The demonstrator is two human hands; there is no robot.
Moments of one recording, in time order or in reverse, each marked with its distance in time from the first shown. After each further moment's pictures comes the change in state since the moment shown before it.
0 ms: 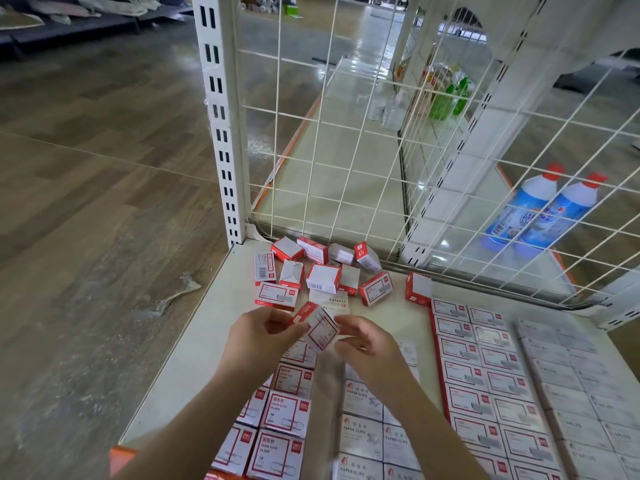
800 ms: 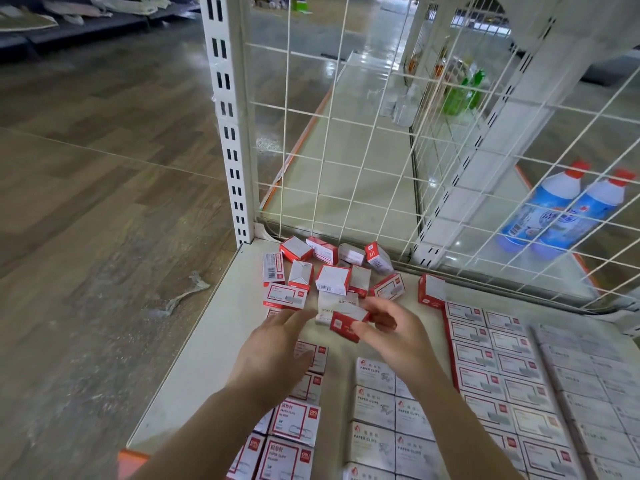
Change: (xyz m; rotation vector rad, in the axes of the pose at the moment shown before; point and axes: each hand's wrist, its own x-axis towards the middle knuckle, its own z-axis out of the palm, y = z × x) left_hand 0.003 -0.008 0.003 0.553 -0.061 0.312; right_hand 0.019 -0.009 -0.016 -0.061 0.142 0.034
